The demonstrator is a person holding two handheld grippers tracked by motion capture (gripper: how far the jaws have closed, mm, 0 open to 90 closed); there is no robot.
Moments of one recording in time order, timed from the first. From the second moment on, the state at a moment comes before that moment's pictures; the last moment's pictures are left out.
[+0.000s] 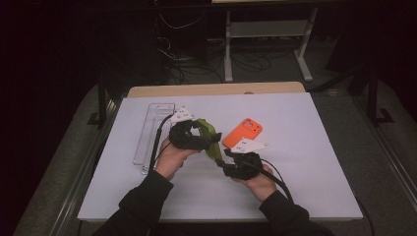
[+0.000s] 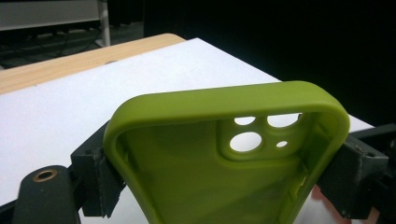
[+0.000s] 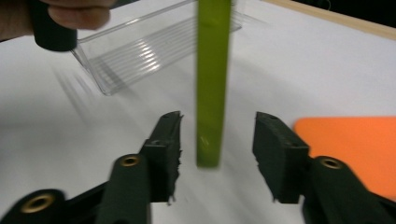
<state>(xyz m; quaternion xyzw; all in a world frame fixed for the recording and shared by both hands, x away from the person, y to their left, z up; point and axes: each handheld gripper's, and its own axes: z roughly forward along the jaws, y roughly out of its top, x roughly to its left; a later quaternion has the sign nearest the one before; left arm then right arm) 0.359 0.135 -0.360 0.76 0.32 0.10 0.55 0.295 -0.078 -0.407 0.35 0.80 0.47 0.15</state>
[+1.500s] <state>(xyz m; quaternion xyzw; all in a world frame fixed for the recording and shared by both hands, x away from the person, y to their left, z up) 0.431 0.201 -0.294 0.72 0.40 0.26 0.50 0.284 -0.195 -0.433 0.37 0.79 0.44 0.18</state>
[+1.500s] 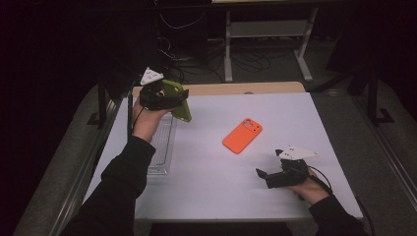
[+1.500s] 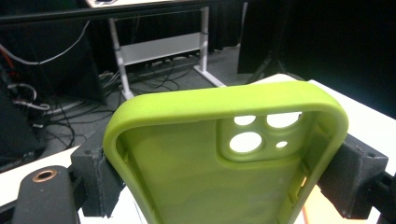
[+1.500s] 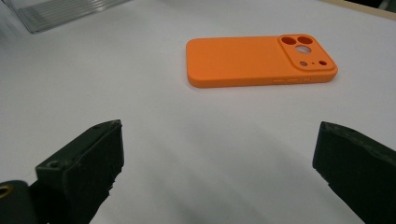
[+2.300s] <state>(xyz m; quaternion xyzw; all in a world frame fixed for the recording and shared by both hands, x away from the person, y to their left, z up) 0.486 0.228 -0.308 0.69 0.50 0.34 0.40 0.281 -0.195 -0.431 0.37 0.79 0.44 0.19</state>
